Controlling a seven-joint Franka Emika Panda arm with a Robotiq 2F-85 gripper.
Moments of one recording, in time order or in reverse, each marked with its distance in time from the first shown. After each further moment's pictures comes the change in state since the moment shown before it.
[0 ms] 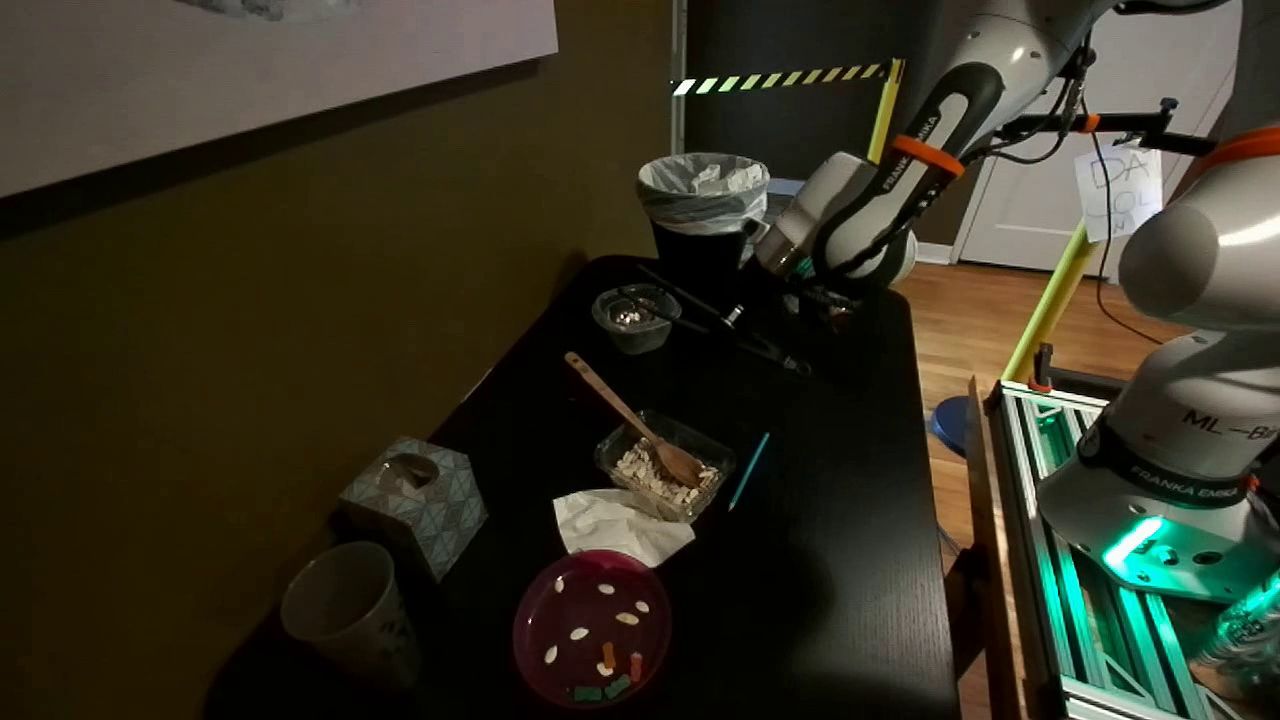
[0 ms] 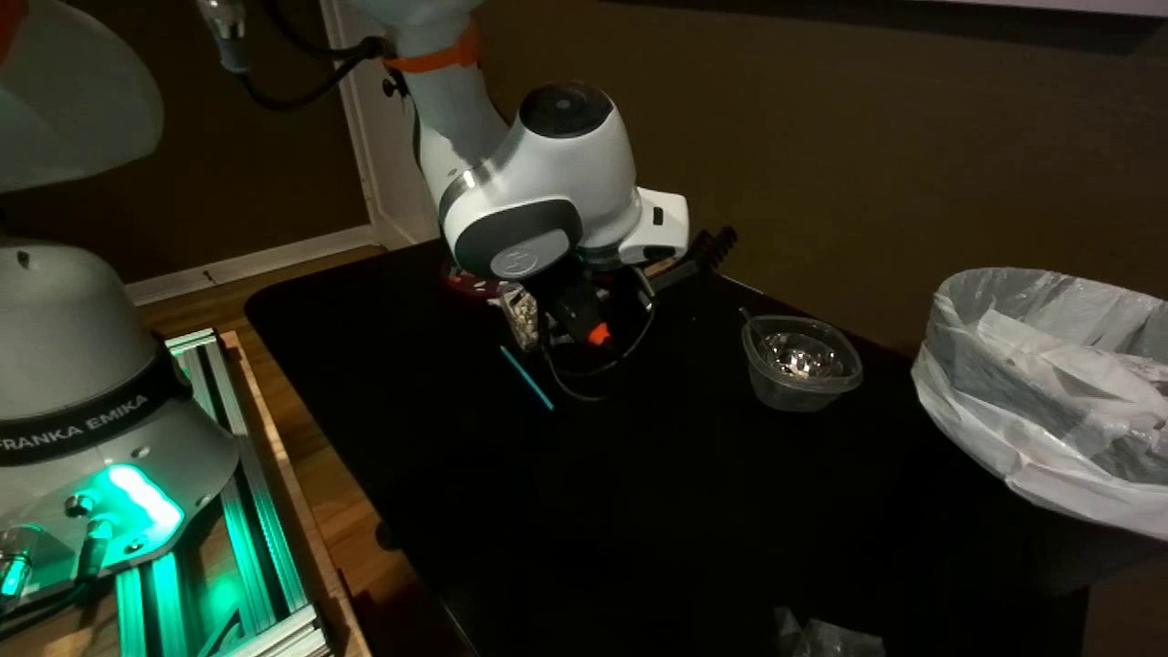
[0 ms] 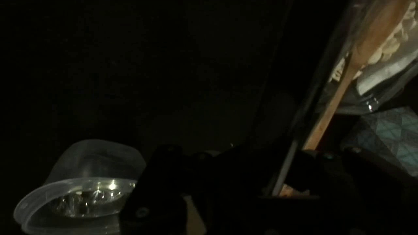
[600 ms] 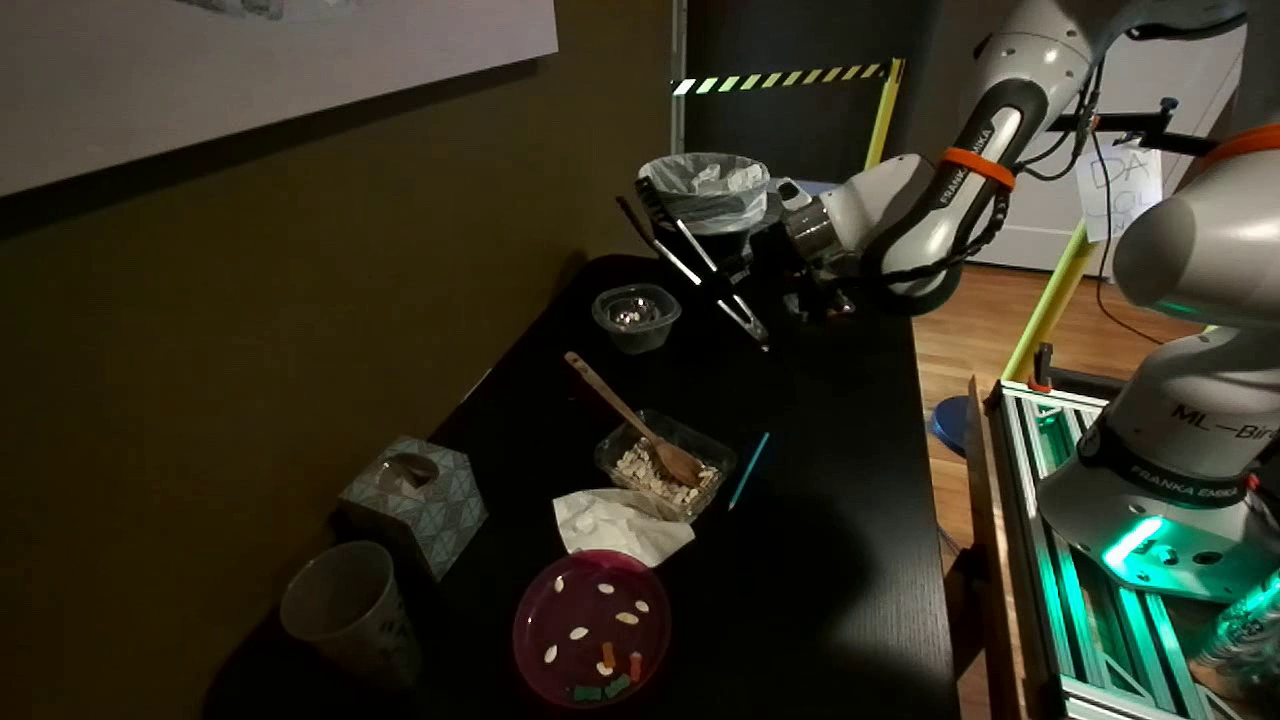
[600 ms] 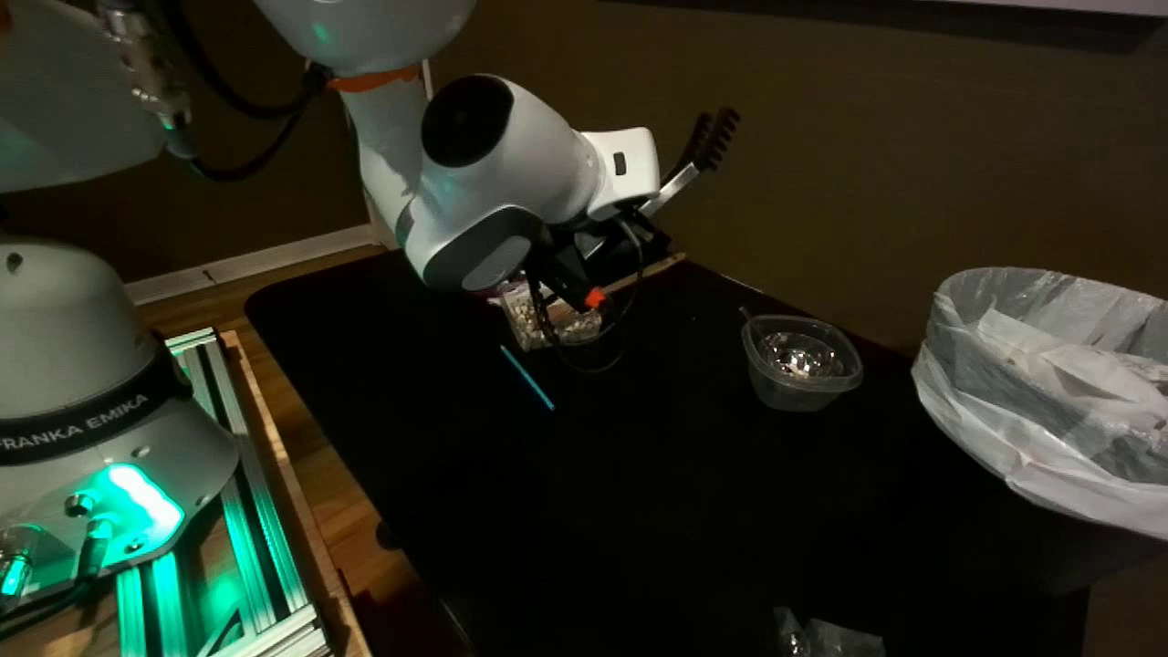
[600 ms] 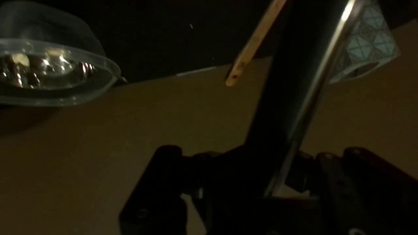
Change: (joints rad) arm -0.144 0.097 0.098 -0.103 -0.276 0.442 0.033
